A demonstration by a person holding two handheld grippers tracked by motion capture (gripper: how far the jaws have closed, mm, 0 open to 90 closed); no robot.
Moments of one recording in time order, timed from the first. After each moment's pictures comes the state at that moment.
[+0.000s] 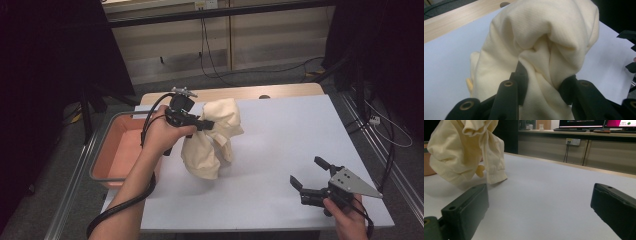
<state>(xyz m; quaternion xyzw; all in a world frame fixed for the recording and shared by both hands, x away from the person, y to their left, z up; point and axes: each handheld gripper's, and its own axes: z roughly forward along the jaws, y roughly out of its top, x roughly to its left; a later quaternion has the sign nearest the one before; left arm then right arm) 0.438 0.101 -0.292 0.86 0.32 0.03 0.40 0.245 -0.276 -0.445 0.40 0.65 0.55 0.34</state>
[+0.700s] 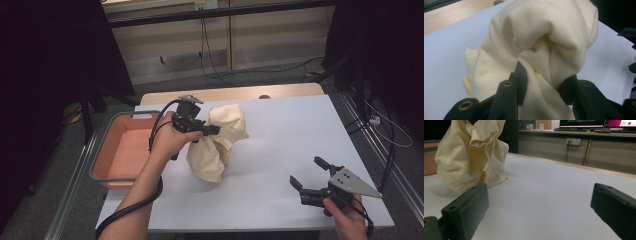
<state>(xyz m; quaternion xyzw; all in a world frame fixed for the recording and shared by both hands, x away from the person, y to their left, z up) 0.437 0.091 -0.317 0.86 0.31 0.02 0.41 0.246 -0.275 -0.445 0.40 0.65 0.55 0.34</state>
